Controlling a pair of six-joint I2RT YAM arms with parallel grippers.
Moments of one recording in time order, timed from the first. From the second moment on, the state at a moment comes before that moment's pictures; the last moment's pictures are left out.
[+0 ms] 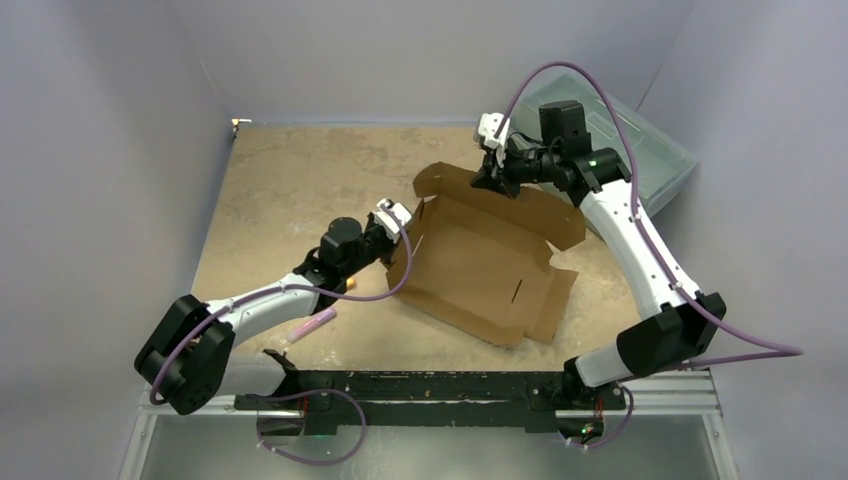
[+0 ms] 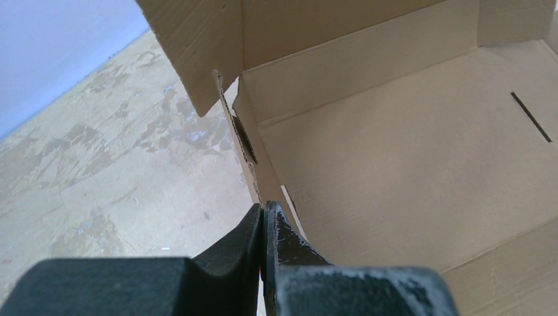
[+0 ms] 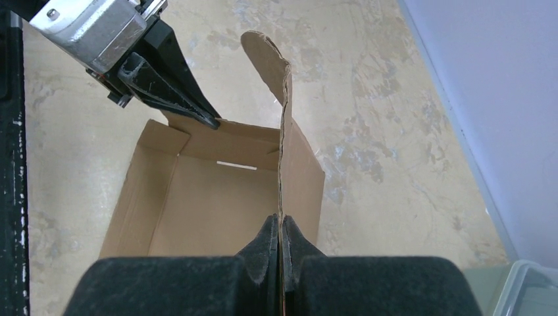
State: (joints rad) left arm -0.64 1.29 0.58 0.49 0.10 0.21; right arm 0.33 1.47 1.59 -0.78 -0.75 -0.69
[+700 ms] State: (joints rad) left arm -0.64 1.28 0.64 0.50 0.14 0.17; right arm 0.40 1.53 1.83 -0.92 -0.67 -0.81
